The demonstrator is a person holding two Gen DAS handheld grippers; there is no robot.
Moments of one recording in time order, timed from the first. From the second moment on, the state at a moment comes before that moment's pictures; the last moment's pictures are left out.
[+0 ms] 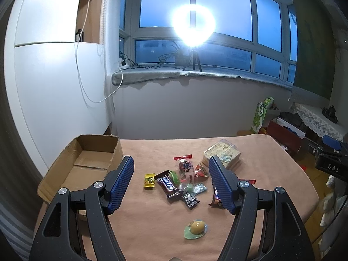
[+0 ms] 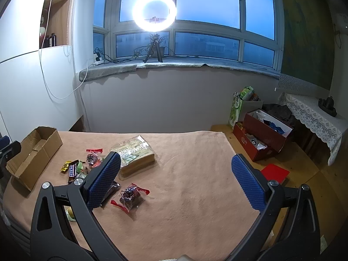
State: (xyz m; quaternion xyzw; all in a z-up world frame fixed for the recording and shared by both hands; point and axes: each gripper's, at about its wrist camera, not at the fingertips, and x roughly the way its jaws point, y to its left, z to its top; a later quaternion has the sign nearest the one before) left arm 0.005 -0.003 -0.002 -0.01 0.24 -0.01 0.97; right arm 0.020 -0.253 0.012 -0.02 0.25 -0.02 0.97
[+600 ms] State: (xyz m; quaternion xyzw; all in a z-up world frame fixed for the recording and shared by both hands) left arm 0.006 0.000 -0.004 -0.02 0.24 -0.01 0.97; right arm 0.025 -0.255 0.015 -0.02 0.25 -0.02 0.97
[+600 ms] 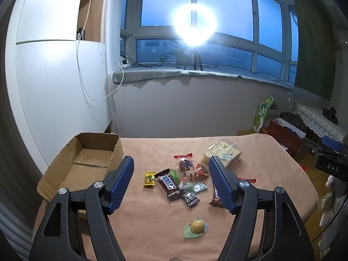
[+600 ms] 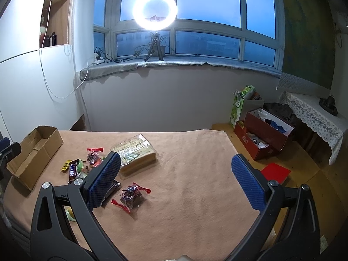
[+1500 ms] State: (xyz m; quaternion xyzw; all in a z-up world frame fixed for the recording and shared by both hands) left arm 0.006 0.000 -0.075 -0.06 0.35 -0.06 0.93; right arm 0.054 -0.242 -0.043 -0.02 0.34 0.07 0.94
